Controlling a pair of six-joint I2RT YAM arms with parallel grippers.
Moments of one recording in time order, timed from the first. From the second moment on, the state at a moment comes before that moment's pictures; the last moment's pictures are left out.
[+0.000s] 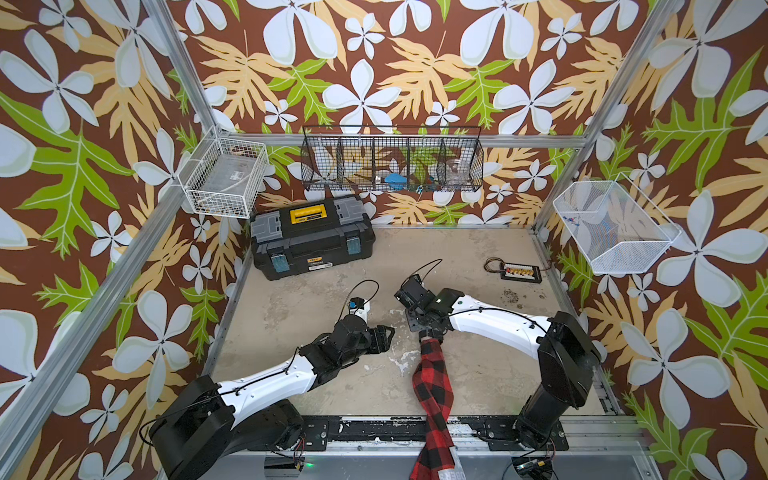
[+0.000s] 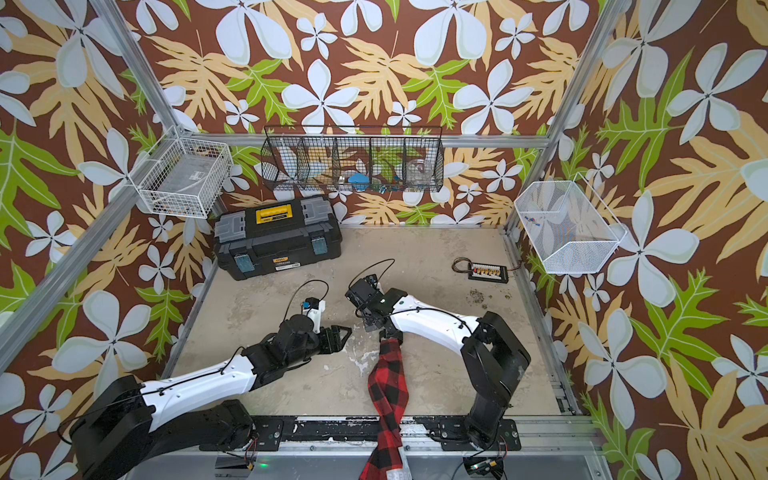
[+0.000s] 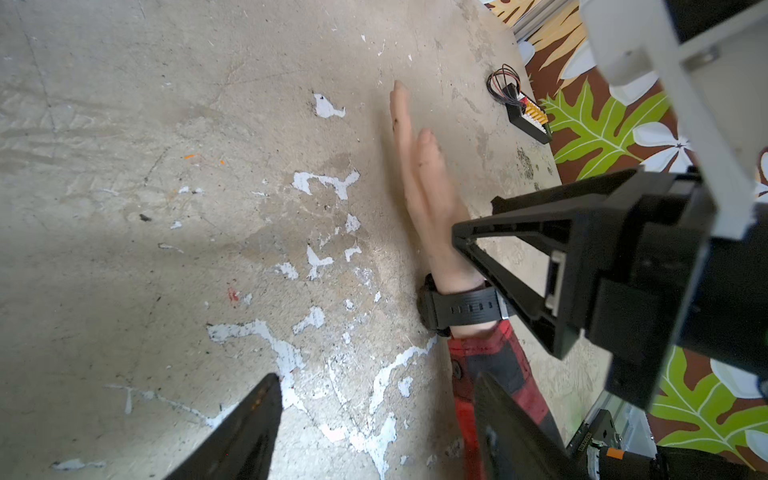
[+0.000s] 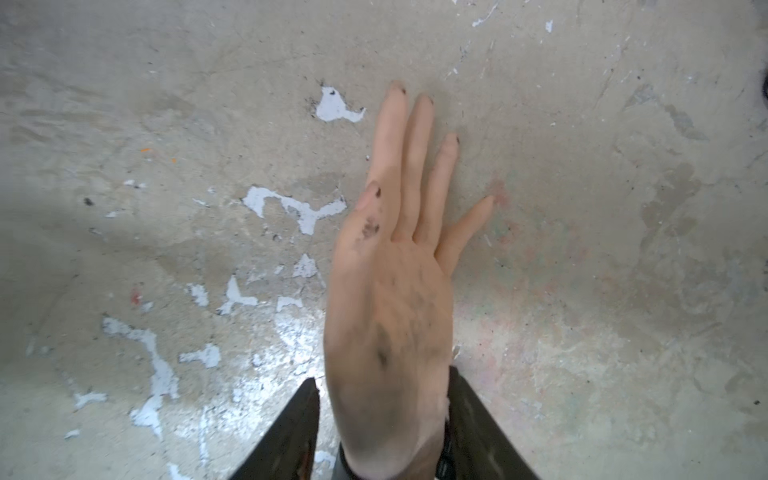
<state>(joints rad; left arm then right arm) -0.78 1.15 0.45 0.11 -0.02 -0.81 0.85 1.71 1.25 -0.71 0.34 0.52</state>
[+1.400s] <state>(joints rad) -0.76 1.74 0.80 0.35 0.26 -0.82 0.38 1.42 0.63 -0.13 -0.45 0.53</state>
